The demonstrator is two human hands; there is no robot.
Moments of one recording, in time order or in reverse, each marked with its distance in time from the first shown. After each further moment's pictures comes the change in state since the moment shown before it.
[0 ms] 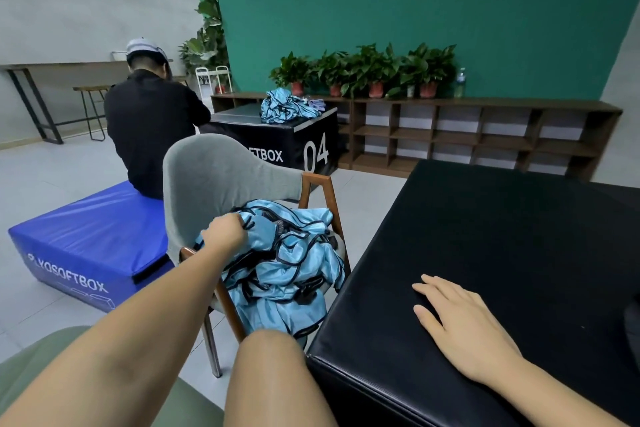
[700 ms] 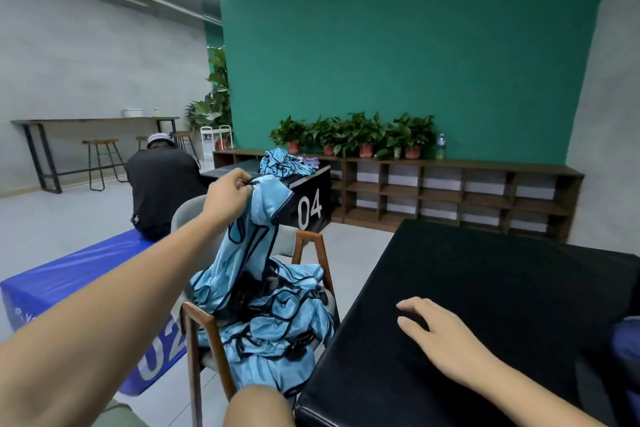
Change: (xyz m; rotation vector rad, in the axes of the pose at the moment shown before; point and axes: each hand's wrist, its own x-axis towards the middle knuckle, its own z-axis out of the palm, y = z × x) left_hand -0.043 0.094 -0.212 -0.514 0.376 0.358; right_hand 0.004 -0.019 -0.090 0.431 0.041 0.006
